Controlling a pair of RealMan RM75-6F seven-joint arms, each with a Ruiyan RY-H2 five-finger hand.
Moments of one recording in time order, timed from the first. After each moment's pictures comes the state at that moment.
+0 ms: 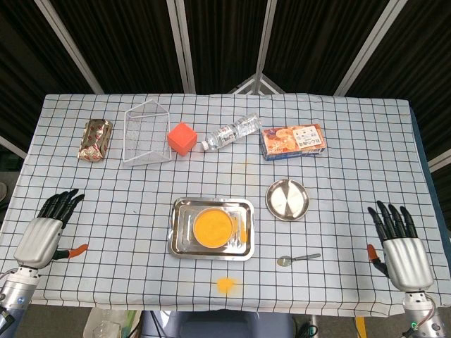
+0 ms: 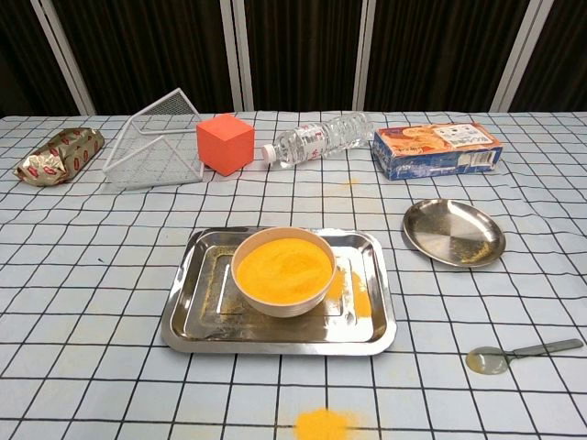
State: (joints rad) left arm -0.20 -1.15 -0.01 -1.70 1.53 1.38 0.04; right arm 0.08 -1.18 0.01 -1.65 -1.61 1.56 -0.24
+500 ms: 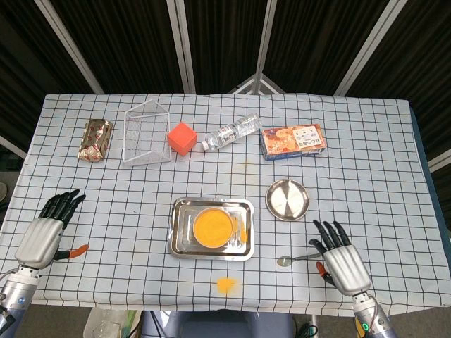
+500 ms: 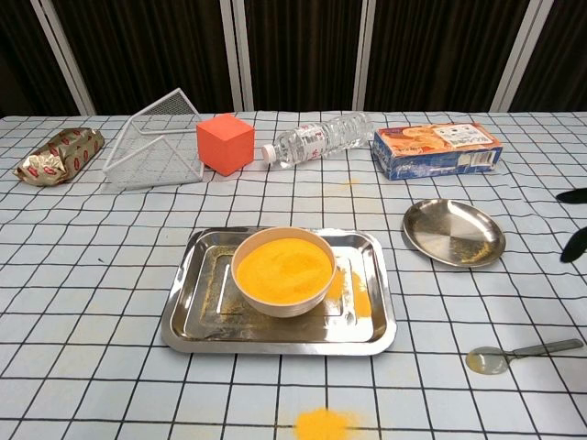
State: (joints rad) left arm -0.20 -1.15 -0.01 -1.71 1.53 1.37 0.04; right arm 0.15 -1.32 -0.05 -1.73 -1.63 1.33 -0.42
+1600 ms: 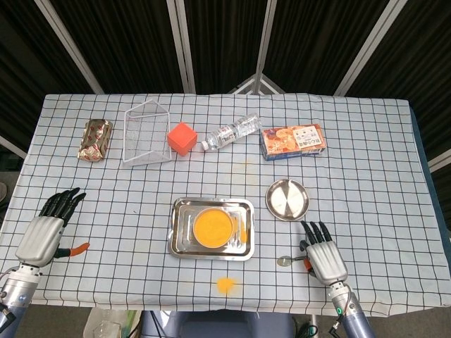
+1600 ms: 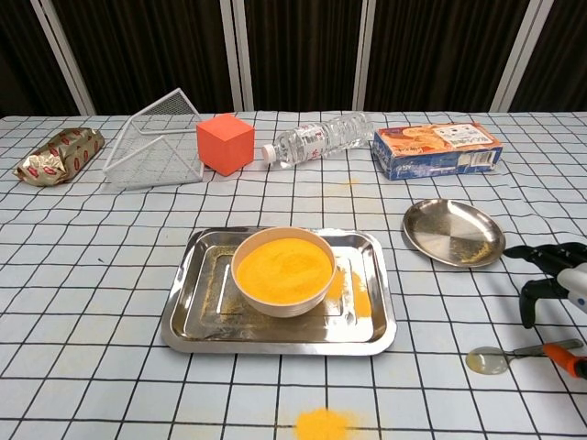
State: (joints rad) left arm -0.21 -1.15 -0.02 -1.71 1.52 1.36 0.04; right arm 0.20 -1.55 0.00 -1.53 -1.45 1.22 -0.51
